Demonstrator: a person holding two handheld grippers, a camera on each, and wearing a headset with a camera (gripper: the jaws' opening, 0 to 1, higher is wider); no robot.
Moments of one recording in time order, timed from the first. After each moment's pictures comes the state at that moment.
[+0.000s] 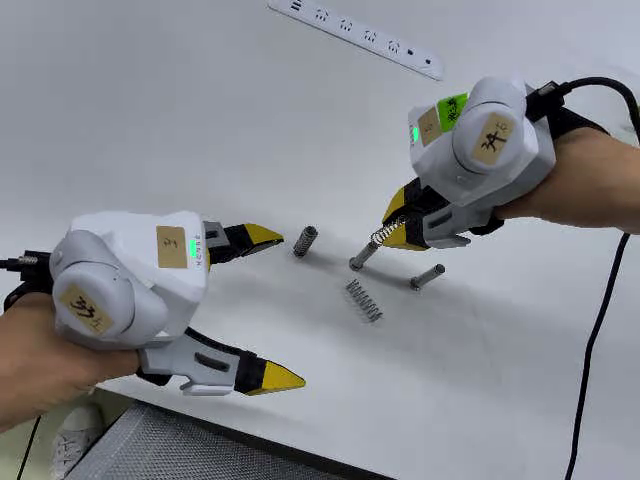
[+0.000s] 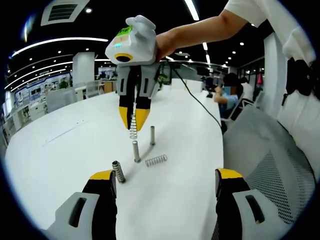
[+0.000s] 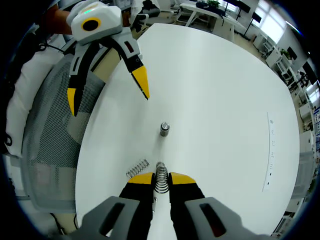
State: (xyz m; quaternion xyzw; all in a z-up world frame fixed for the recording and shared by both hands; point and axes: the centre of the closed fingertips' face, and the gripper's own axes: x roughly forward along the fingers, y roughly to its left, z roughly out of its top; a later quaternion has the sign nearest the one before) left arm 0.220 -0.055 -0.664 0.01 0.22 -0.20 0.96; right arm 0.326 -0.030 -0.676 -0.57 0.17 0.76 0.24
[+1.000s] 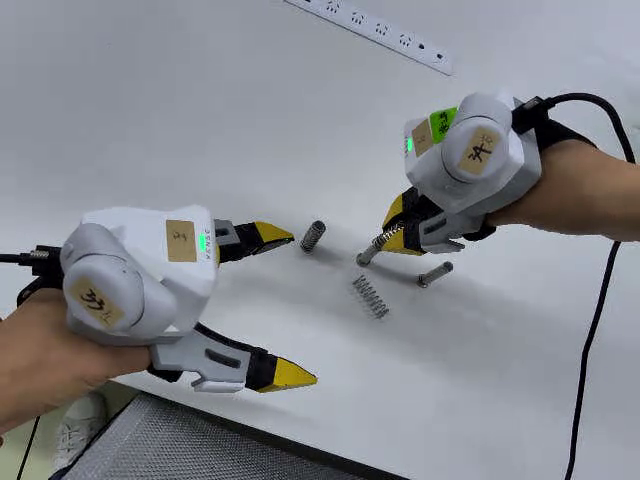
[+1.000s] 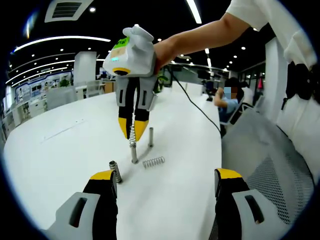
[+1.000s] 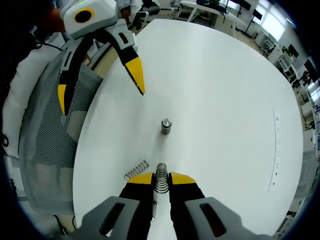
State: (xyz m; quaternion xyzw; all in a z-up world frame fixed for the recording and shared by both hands) left arm 0.220 -0.059 -0.663 -0.01 0.21 -0.20 0.96; right arm 0.324 -0.029 -0.697 -0.57 0.18 0.76 0.24
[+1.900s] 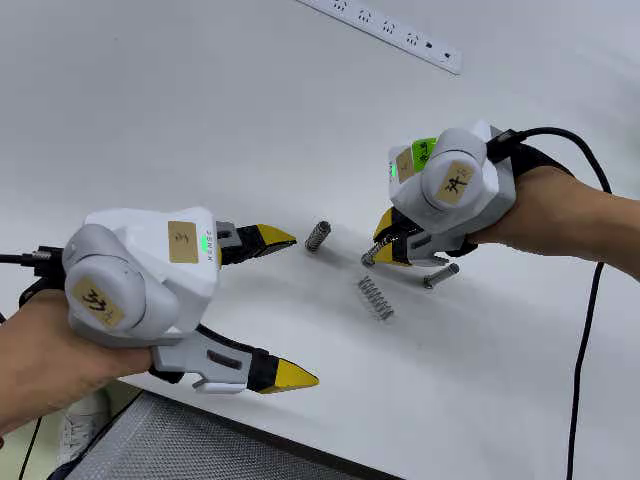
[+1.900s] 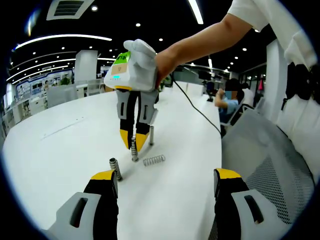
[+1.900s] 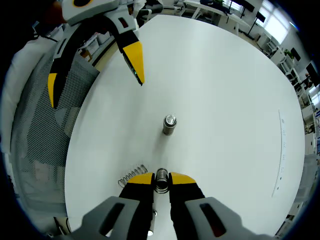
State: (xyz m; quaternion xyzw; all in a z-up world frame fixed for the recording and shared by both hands) left arm 0.219 -0.058 -0.666 -0.02 0.21 -0.19 0.96; right arm 0.319 -0.028 -0.729 -0.58 0.17 0.76 0.23
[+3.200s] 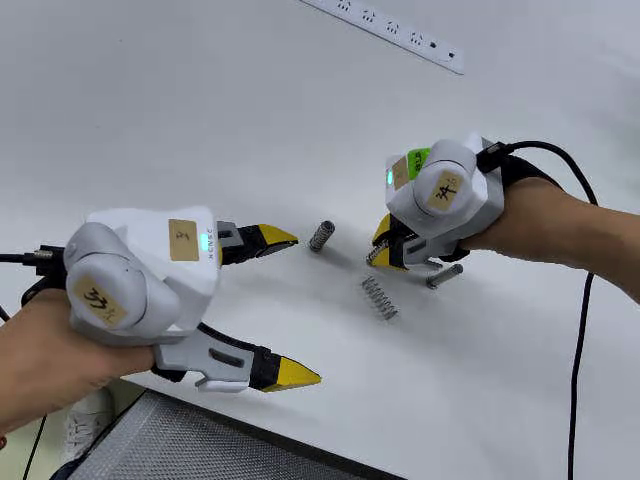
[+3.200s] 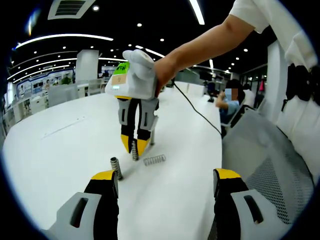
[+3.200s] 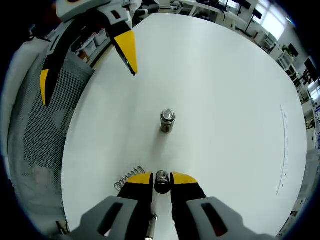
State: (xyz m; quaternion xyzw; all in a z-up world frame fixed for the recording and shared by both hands) left arm 0.218 -0.056 -0.666 -0.02 0.21 -0.19 0.96; right arm 0.318 -0.028 -0.741 -0.57 0.19 0.76 0.24
